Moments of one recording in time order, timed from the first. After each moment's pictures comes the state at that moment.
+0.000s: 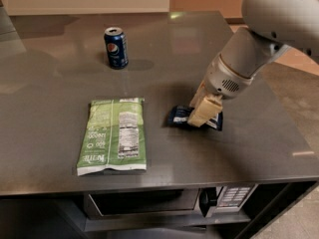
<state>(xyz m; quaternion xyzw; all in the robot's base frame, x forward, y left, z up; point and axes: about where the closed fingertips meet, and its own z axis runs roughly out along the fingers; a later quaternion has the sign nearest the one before) 0.502 -0.097 0.853 -0.62 0.76 0.15 0.15</state>
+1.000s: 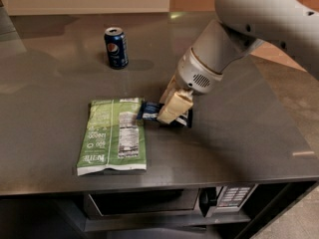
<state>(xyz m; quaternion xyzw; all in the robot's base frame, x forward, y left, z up) 0.496 -0.022 0.871 -0.64 0.72 0.20 0.18</state>
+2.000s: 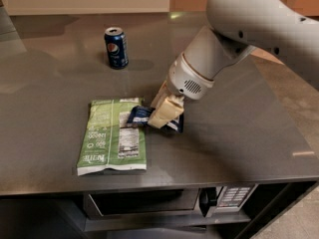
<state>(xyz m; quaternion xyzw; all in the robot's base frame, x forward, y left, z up) 0.480 -0.001 0.868 -0.64 0.71 0.22 0.18</state>
